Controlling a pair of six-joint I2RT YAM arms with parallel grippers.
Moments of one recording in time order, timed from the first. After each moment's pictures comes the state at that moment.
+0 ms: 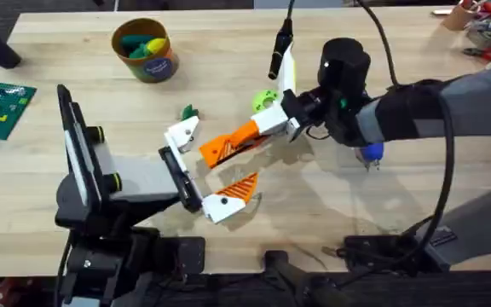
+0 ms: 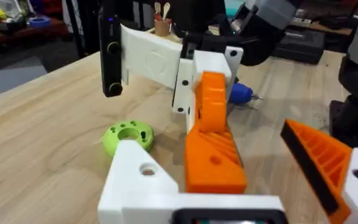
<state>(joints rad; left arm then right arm) -0.09 0.00 0.01 -0.09 0.98 0.05 0.47 1.78 0.67 0.89 -1.53 1.20</state>
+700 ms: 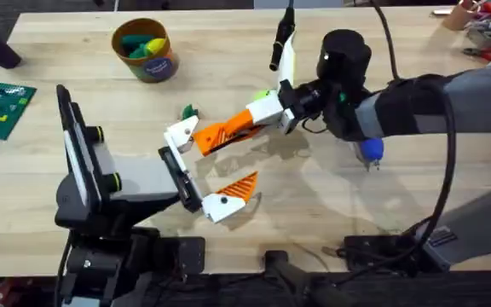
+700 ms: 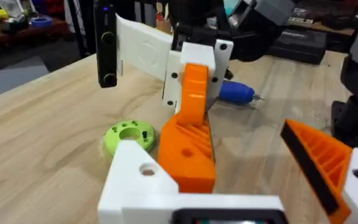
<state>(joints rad) -0.09 0.00 0.01 -0.09 0.98 0.05 0.47 1.78 0.71 0.89 -1.47 1.22</state>
